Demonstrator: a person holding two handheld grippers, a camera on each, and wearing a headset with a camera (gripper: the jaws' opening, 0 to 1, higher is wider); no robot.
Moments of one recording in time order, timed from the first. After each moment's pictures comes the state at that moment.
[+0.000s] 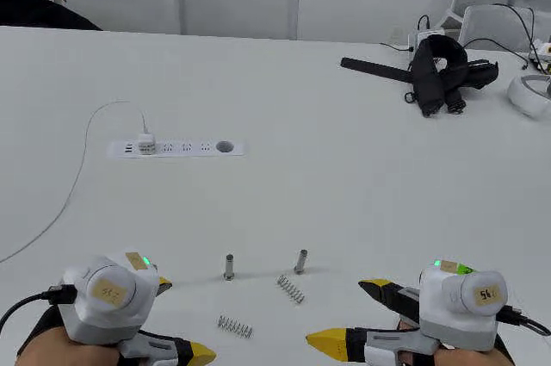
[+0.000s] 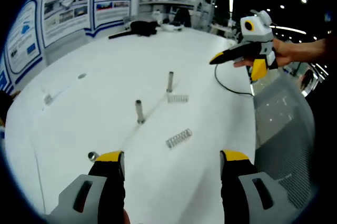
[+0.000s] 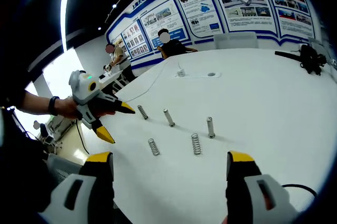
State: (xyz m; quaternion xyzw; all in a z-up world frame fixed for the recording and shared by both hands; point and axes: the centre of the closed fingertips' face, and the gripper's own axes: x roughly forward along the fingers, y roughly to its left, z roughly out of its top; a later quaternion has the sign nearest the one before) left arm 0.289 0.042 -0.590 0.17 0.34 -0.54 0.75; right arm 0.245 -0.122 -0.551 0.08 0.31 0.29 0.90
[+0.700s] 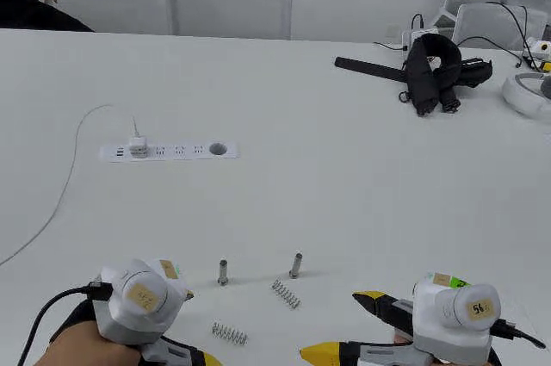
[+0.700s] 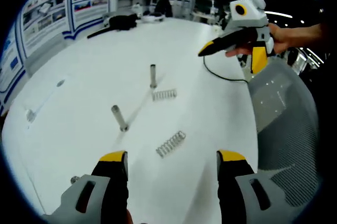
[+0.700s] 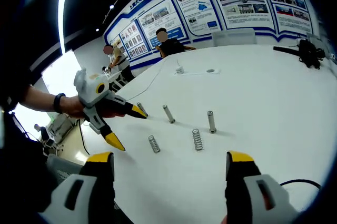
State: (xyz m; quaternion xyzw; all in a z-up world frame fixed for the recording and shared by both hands) left arm 0.283 0.011 -0.614 0.22 0.34 -0.59 0.70; right arm 0.242 -0.121 -0.562 0.10 0.31 0.28 0.90
